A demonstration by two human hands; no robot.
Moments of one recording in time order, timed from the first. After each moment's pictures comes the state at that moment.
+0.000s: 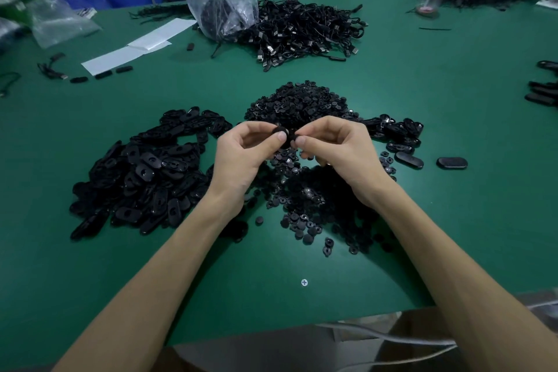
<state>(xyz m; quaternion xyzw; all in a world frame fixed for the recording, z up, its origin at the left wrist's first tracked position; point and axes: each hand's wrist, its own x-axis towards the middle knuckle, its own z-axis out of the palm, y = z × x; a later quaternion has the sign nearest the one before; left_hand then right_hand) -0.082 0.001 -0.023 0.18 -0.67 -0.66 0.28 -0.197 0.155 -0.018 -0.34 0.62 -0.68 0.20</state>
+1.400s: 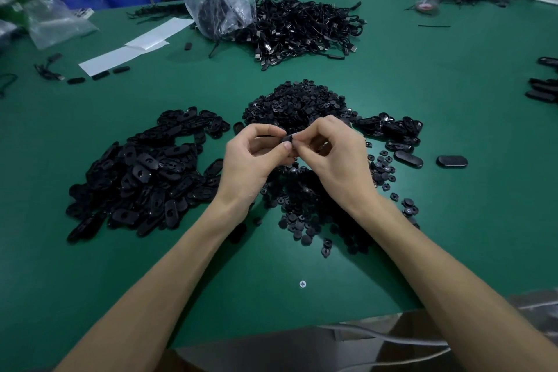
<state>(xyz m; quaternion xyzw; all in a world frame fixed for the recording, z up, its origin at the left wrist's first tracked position) -0.086 0.015 -0.028 0.16 -0.66 -0.68 0.27 -0.180 0.146 -0.025 -0.39 0.75 -0.53 -0.07</state>
